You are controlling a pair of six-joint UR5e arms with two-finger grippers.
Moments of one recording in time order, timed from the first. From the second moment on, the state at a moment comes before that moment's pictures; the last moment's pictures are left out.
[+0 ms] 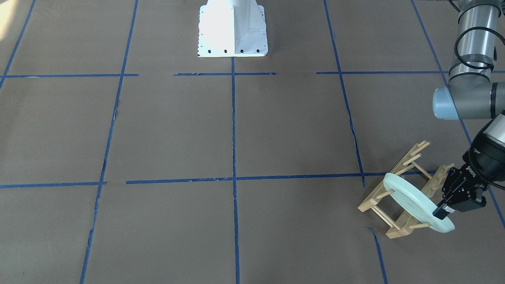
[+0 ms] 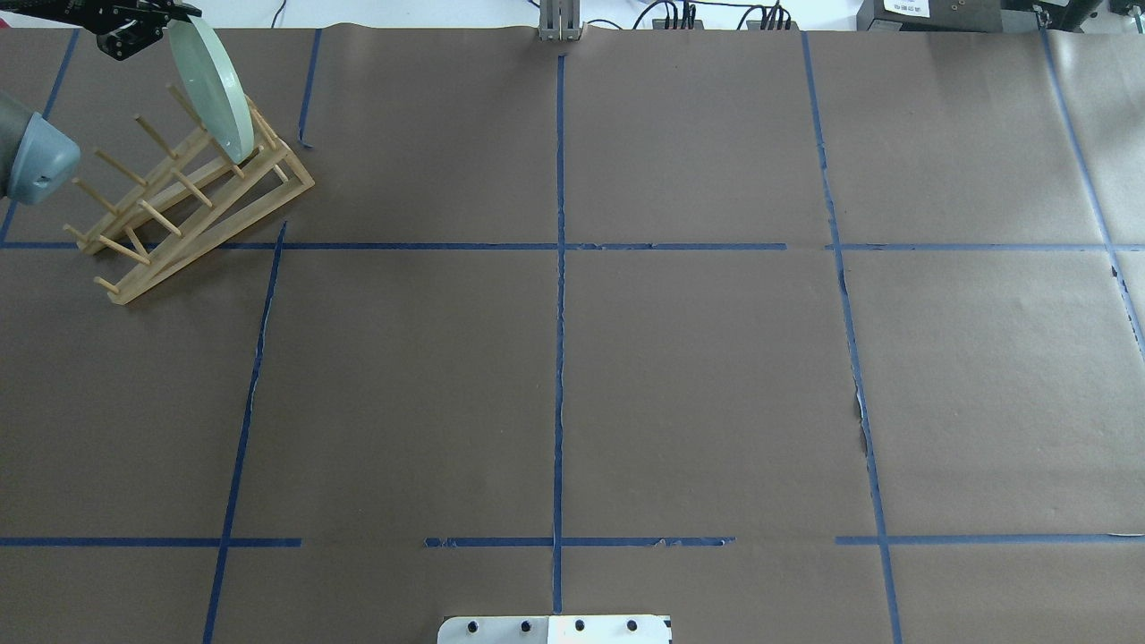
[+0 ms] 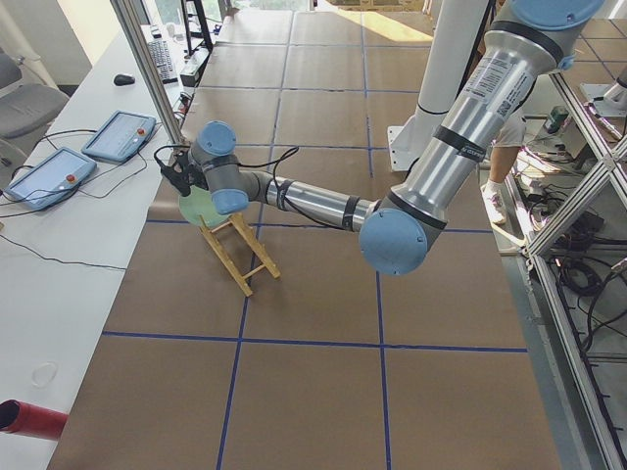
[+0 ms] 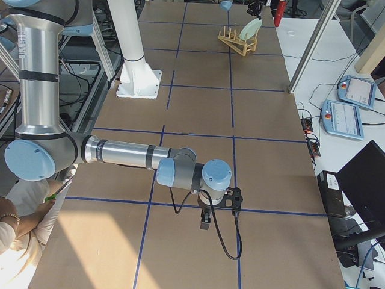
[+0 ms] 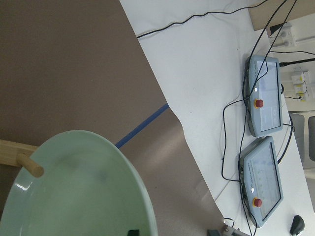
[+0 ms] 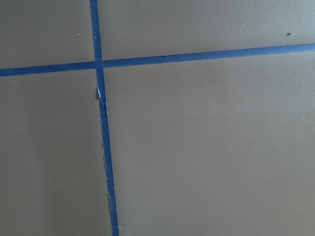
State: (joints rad) left arm -1.21 -2.08 -1.28 -2.58 -2.14 -2.04; right arm 1.62 -1.63 1.56 -1.62 2.32 -0.02
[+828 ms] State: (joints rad) left arm -1.25 -2.29 -1.40 -2.15 -2.32 -1.97; right arm 1.62 -1.63 1.56 -1.62 2.32 -0.02
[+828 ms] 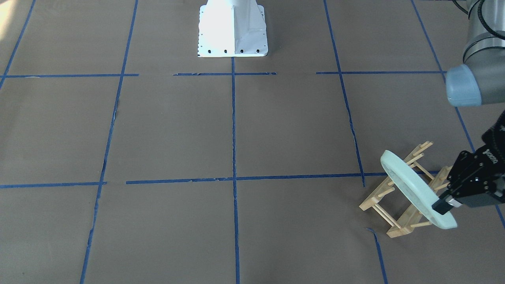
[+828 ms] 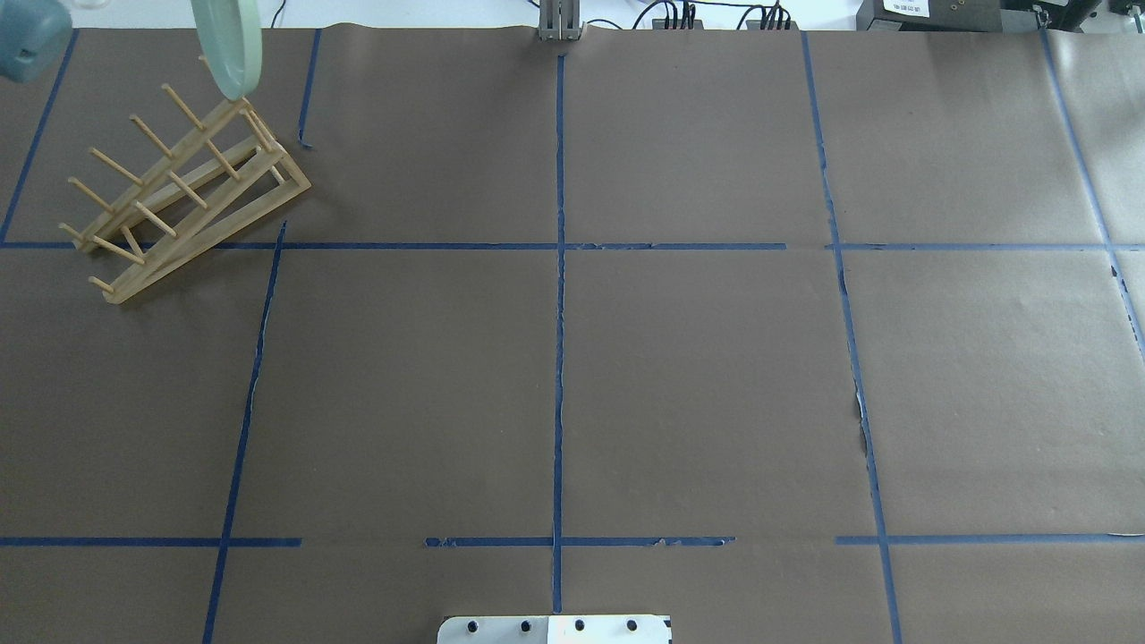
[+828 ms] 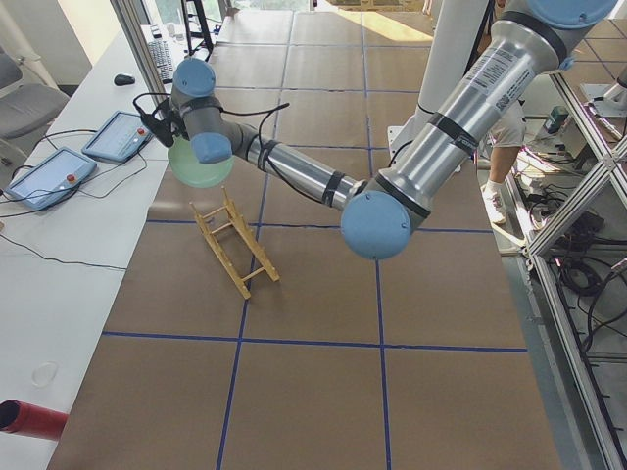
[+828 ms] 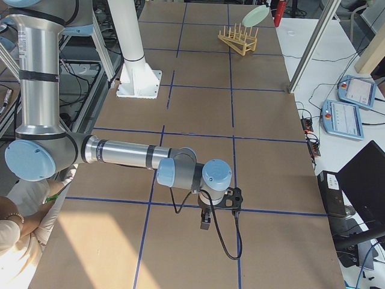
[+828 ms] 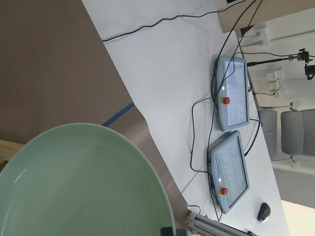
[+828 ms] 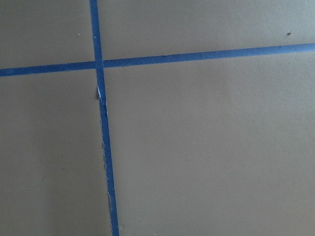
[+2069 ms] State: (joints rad) left arm -0.52 -2.50 -1.38 -1.18 -1.75 -1.52; right arm 1.62 -1.63 1.56 -1.62 2.32 -0.02
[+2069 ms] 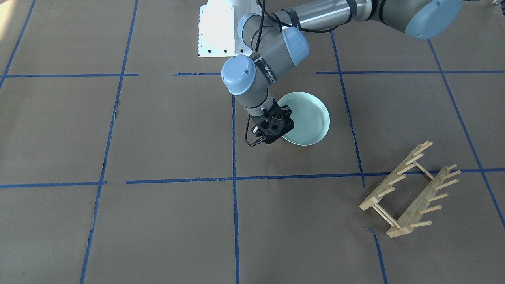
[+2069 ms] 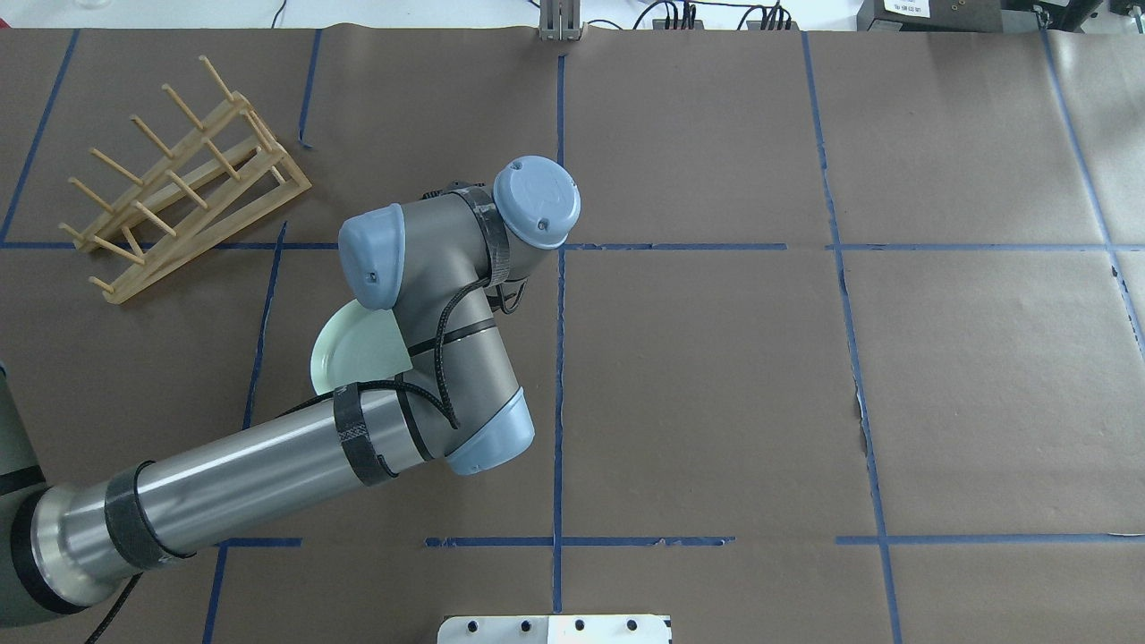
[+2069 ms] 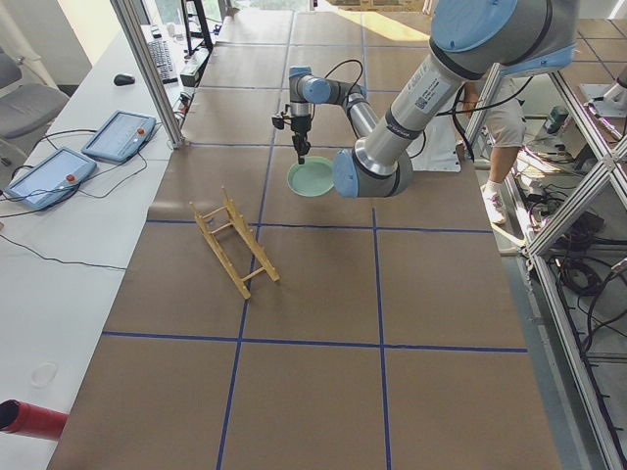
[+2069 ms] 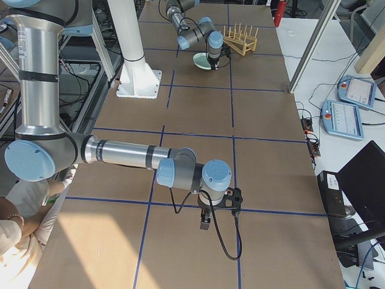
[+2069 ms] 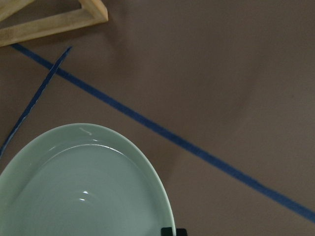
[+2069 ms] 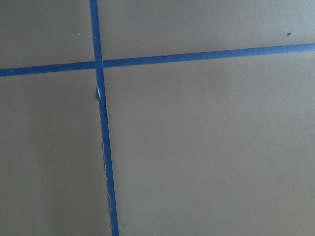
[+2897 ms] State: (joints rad) left arm -0.67 -2.32 -1.72 -1.31 -1.80 -1.25; right arm 1.62 -1.63 1.56 -1.62 2.32 -0.02
